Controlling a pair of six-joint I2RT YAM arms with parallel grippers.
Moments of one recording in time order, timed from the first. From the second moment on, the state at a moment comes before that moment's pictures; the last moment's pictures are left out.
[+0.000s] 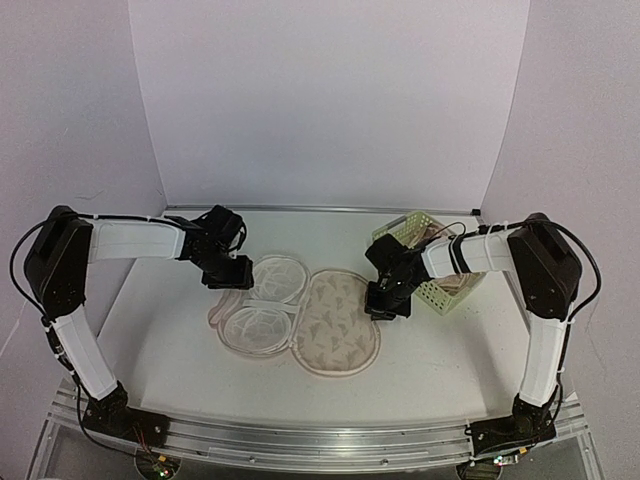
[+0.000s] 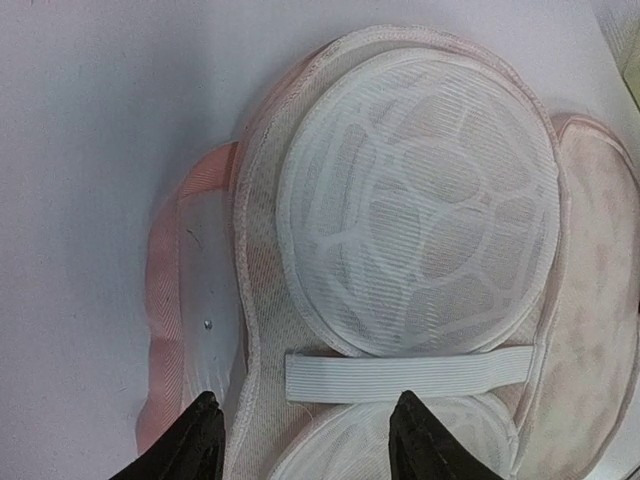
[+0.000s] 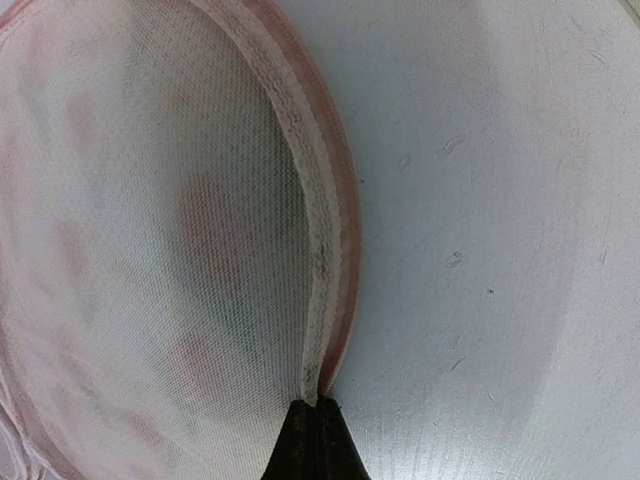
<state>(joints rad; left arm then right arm) -0.59 1.74 1.16 -0.48 -0.02 -0.47 0.70 1.96 1.20 -0.49 -0.04 0.80</state>
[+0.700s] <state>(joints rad) -0.59 1.80 1.13 -0.48 -0.02 -0.48 0.70 1.76 1.26 -0.59 0.05 0.68</state>
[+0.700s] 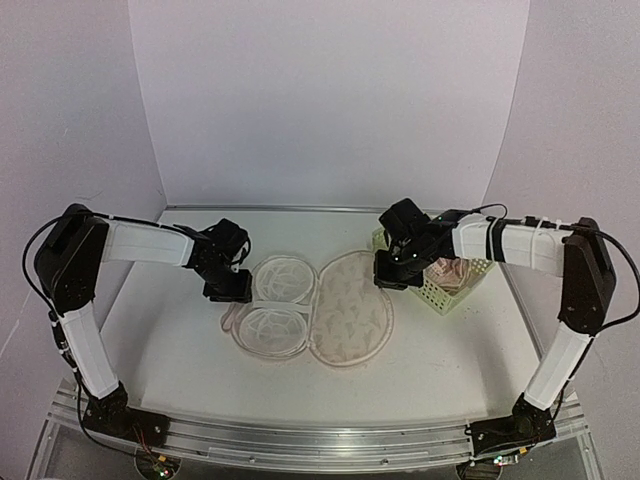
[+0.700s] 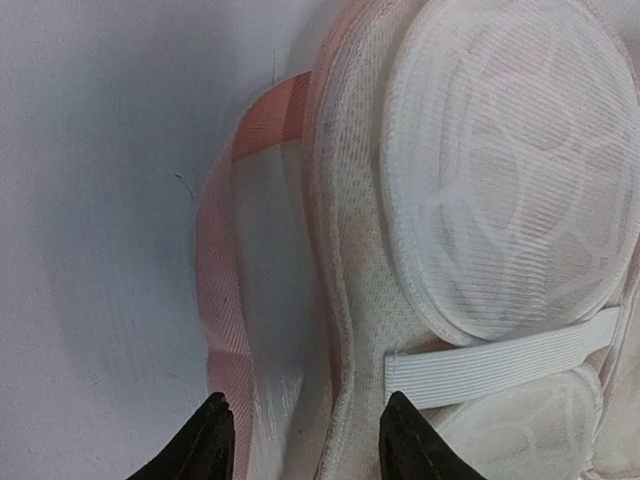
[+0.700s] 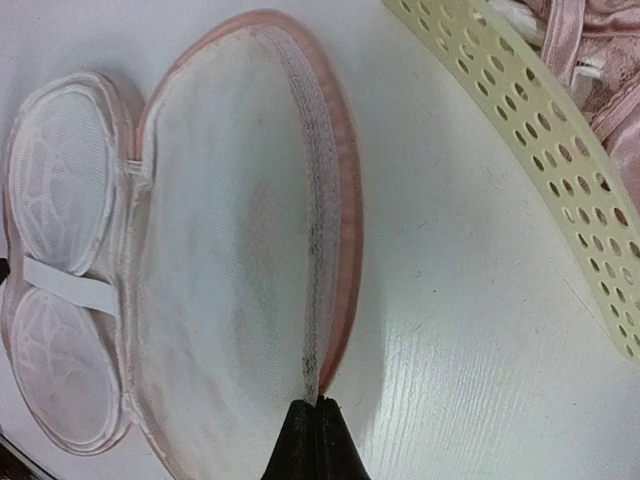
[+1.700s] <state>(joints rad) -0.75 1.87 1.13 -0.42 0.12 -0.56 0.74 1.67 1.39 -0.53 -0.20 0.66</state>
